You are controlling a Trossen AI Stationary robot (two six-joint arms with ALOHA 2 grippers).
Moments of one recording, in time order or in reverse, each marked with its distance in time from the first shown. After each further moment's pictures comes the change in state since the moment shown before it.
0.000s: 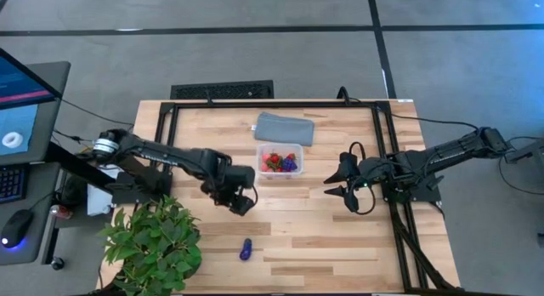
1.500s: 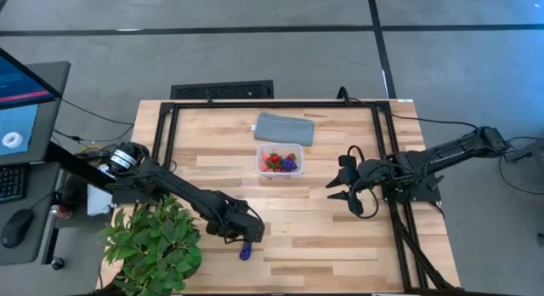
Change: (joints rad) left arm -0.287 0.203 0.000 0.276 -0.211 -0.656; right arm 0.016 0.000 0.000 -0.052 -0.062 -0.119
